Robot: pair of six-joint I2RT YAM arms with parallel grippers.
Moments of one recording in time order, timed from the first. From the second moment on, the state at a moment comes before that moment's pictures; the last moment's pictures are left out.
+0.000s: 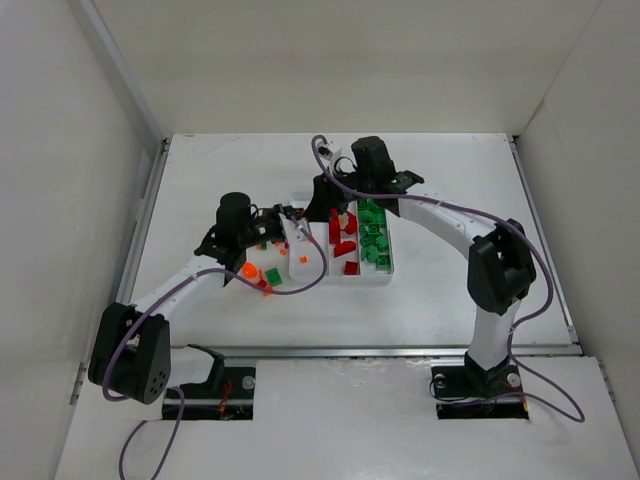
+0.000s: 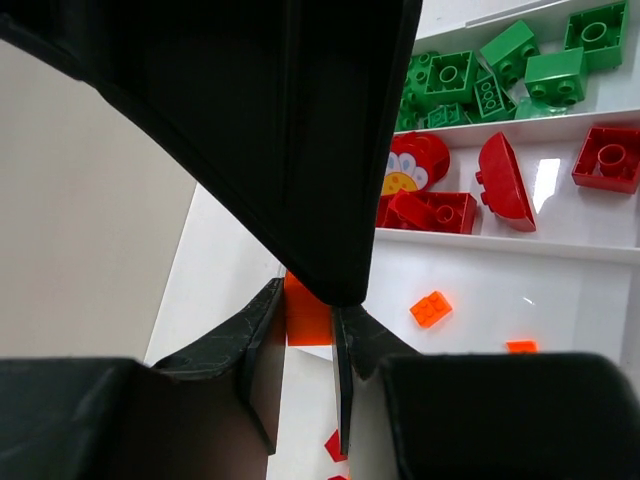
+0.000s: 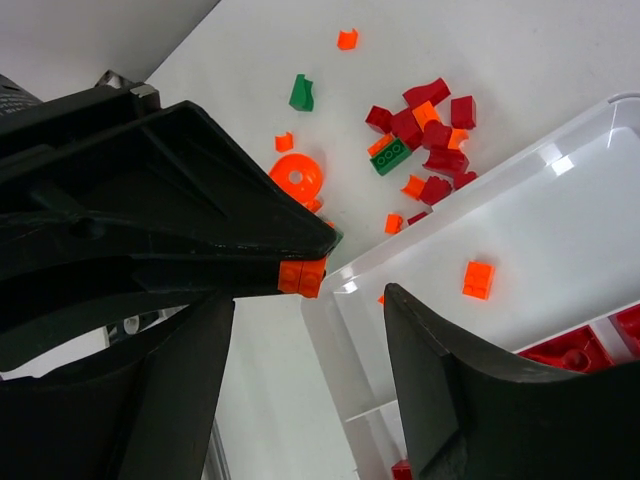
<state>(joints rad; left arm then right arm) -0.36 1.26 0.70 0.25 0.65 0.91 0.59 1.88 1.56 -0.24 -0.74 0.16</state>
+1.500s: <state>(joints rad) -0.41 1.29 0.70 0.31 0.49 0.87 0.55 2.00 1.69 -0.24 -0.86 0.28</state>
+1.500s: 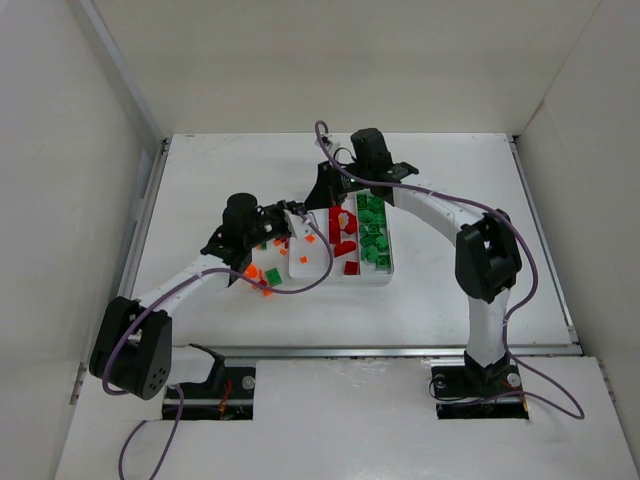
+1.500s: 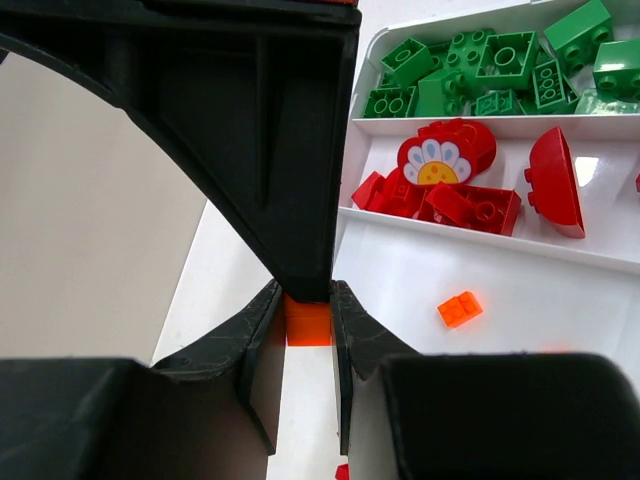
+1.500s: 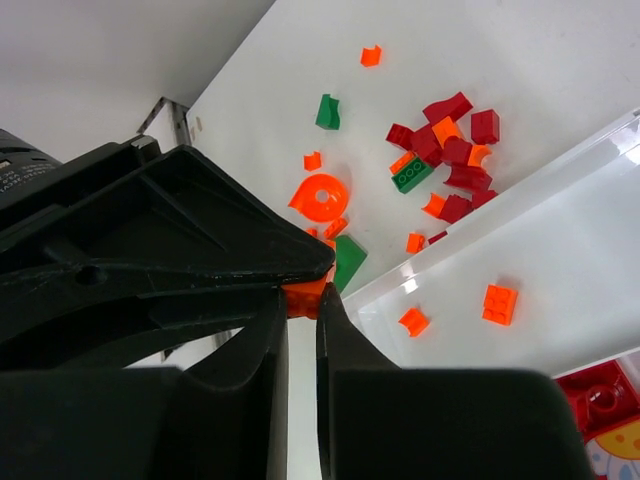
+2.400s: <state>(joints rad) -0.39 1.29 0.71 0.29 0.49 0.87 0.53 2.00 1.66 -0.21 -0.85 0.29</state>
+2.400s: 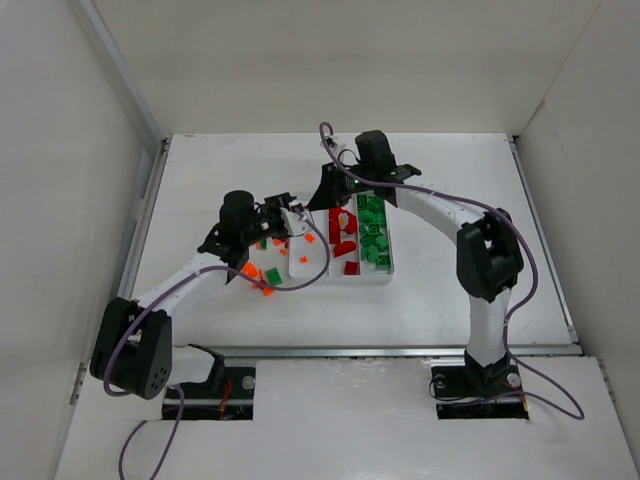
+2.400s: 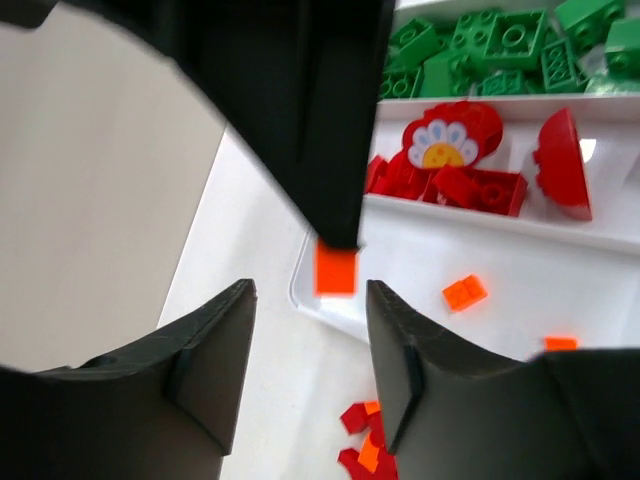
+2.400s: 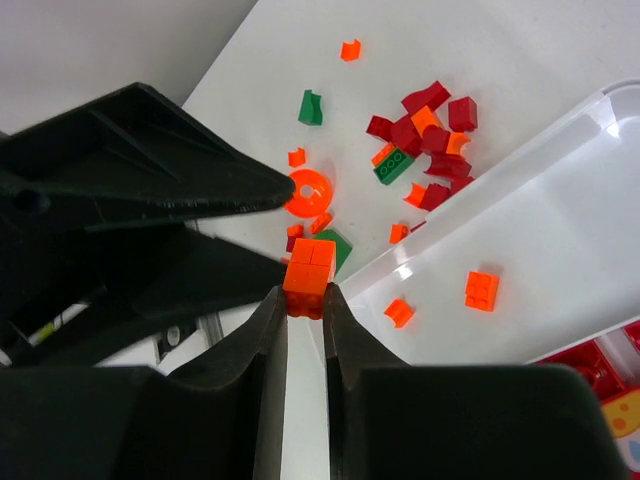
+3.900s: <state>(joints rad) -0.35 1.35 0.81 0.12 0.69 0.94 0.52 2.00 1.64 -0.21 -0.93 0.29</state>
